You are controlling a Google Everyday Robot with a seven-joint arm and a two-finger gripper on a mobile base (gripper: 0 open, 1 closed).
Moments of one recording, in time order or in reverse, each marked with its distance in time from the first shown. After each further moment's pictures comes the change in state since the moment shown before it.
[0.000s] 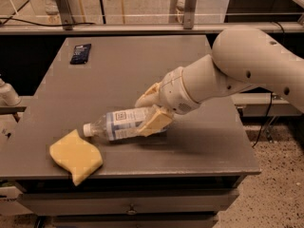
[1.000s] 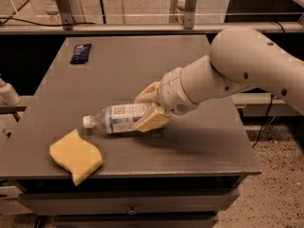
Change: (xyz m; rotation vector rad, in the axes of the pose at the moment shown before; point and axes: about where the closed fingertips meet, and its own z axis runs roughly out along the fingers) arm -0.005 0.000 0.001 0.011 -0.009 0.003
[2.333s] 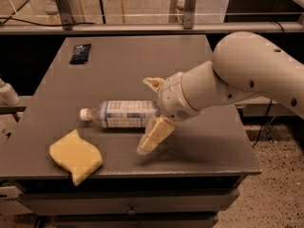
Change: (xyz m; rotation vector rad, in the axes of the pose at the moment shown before) arm -0.005 0.015 -0.004 0.026 -0.001 0.028
